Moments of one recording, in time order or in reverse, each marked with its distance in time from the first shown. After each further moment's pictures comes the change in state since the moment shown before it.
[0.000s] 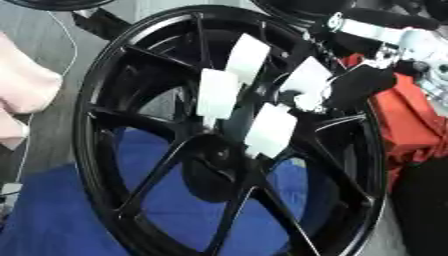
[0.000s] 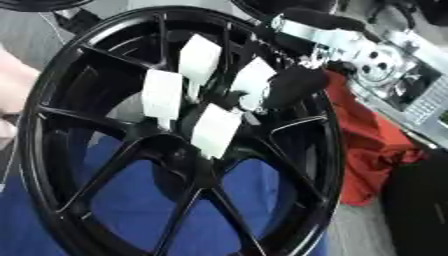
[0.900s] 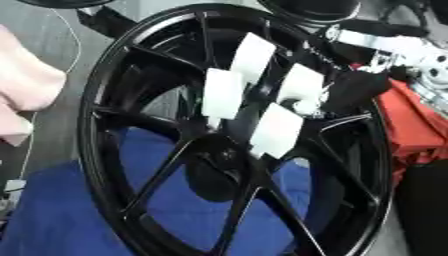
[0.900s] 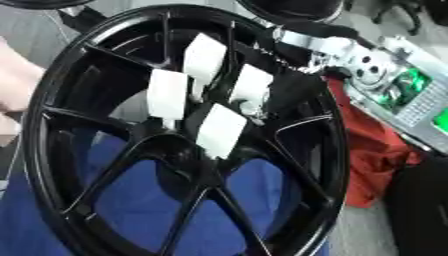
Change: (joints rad) left arm -0.001 0.003 0.000 0.000 0.000 -0.002 0.002; right arm 0.000 0.027 0.018 0.024 0.012 0.062 0.036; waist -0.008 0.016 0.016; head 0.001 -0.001
